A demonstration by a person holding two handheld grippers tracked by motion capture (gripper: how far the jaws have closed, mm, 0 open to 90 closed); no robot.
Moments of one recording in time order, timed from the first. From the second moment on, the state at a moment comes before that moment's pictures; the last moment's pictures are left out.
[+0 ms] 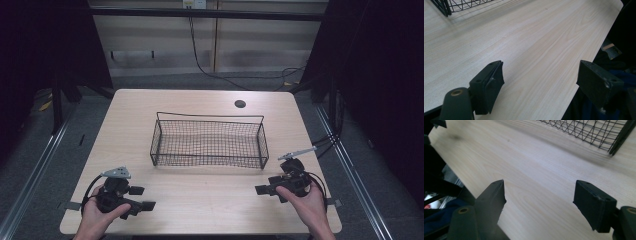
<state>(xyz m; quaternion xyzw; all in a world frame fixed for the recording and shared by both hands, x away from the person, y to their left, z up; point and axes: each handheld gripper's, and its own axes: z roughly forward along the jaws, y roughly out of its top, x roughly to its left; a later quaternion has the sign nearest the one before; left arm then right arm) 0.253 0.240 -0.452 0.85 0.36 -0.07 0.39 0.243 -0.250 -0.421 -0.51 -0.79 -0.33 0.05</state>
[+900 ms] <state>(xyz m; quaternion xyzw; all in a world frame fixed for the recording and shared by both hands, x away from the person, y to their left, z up) 0.254 0.241 -0.453 0.84 0.37 -0.07 0.39 0.269 -0.296 -0.395 -0.57 -0.77 -0.25 0.12</state>
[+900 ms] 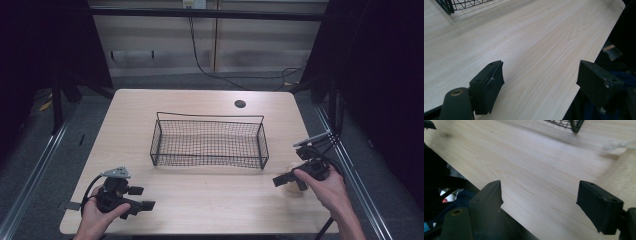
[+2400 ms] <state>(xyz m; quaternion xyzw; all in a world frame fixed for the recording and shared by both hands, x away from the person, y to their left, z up) 0.254 0.240 -0.454 0.85 0.36 -0.07 0.38 0.307 -0.346 -0.418 -0.67 -0.73 -0.13 0.06</state>
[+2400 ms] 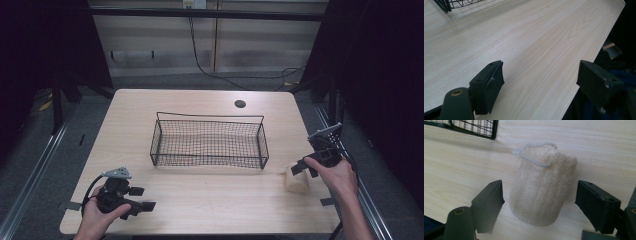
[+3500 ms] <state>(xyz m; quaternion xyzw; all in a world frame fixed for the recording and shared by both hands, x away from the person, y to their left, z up) 0.254 0.241 -0.453 0.85 0.36 -0.07 0.38 0.317 -0.331 -0.453 -0.68 -0.72 -0.09 0.08</state>
